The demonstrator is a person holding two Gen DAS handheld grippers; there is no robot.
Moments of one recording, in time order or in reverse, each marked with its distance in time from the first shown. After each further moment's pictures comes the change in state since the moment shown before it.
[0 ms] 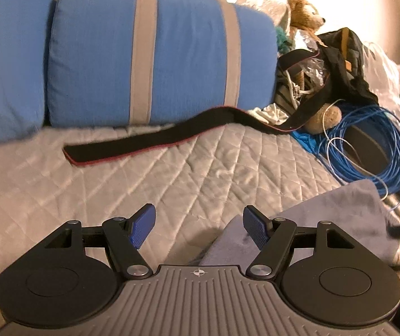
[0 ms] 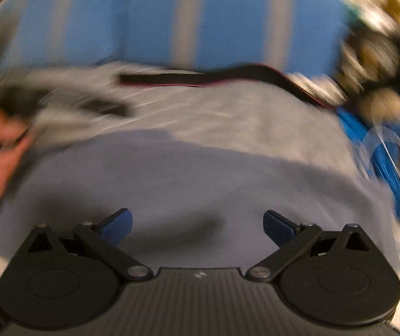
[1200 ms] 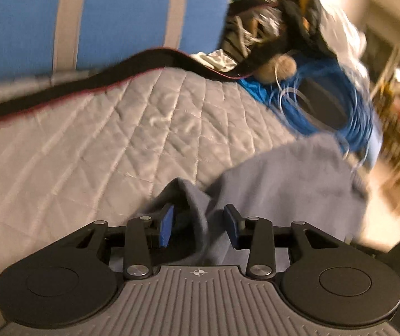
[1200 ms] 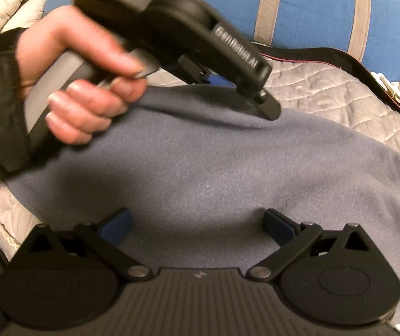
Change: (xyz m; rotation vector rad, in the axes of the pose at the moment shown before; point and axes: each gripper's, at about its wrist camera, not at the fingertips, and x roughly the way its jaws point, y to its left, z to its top) left arm 0.059 -0.013 -0.016 -0.020 0.195 -0.278; right arm 0.029 0.031 -0.037 -0.044 0.077 0.175
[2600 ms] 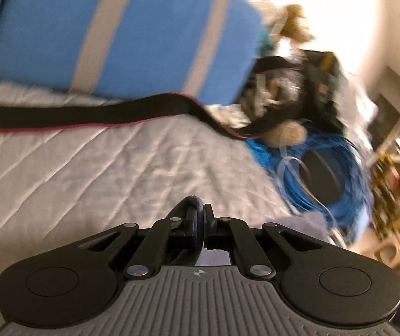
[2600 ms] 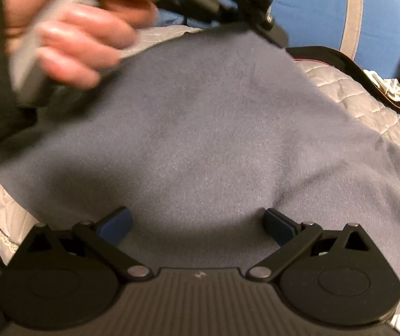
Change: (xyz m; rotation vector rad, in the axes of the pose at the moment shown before) left arm -0.025 -0.008 0.031 -0.091 -0.173 -0.005; right arm 0.003 0.004 -0.004 0.013 -0.010 -0.035
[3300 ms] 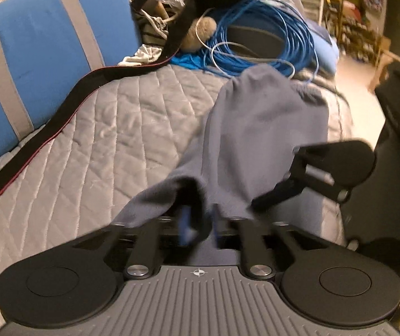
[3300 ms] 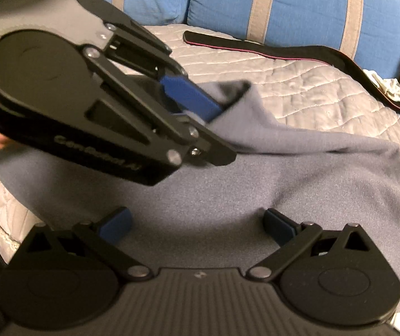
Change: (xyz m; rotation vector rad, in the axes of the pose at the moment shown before) left arm -0.024 -0.065 -0.087 0.671 0.237 0.049; right arm -0.001 0.001 -0.001 0.000 0.005 -0.003
